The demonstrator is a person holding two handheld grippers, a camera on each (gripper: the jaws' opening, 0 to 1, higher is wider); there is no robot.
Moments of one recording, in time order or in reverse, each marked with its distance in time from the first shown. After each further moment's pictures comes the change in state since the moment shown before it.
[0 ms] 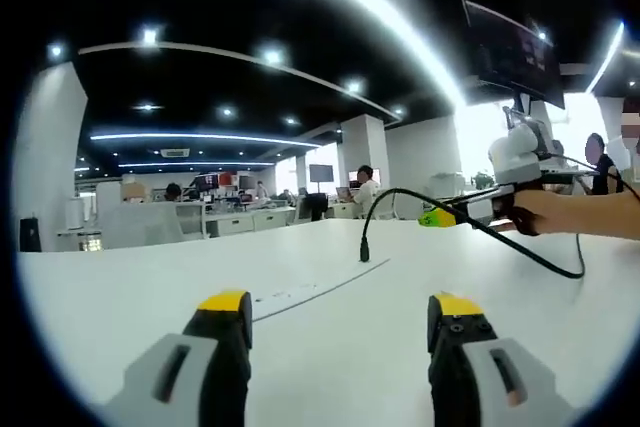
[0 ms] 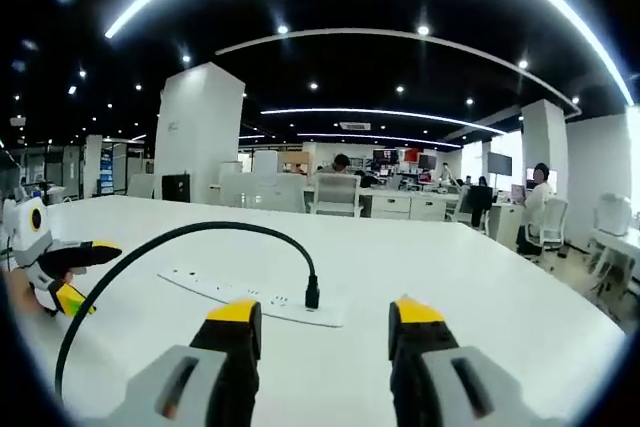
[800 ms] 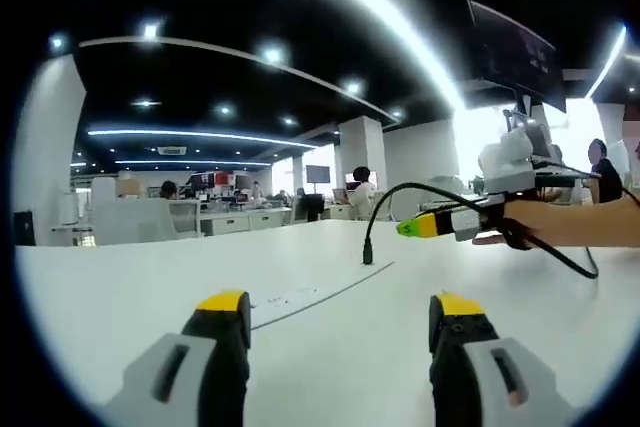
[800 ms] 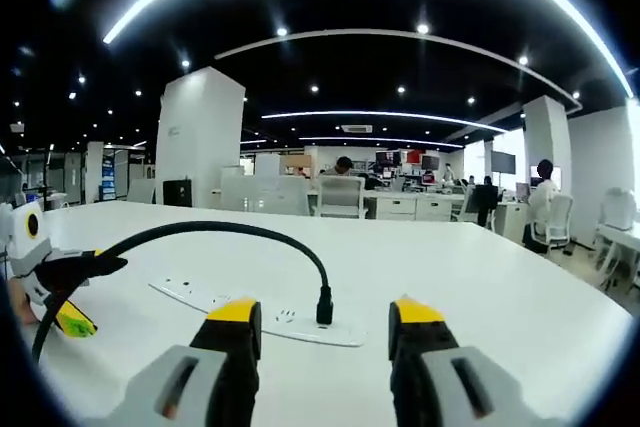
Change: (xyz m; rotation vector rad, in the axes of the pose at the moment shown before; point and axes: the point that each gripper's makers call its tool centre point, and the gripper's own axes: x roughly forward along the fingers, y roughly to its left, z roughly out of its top) left arm 0.021 0.006 -0.004 -0.013 -0.009 -0.024; right arm 0.039 0.016 0.000 0.012 -0.020 0.015
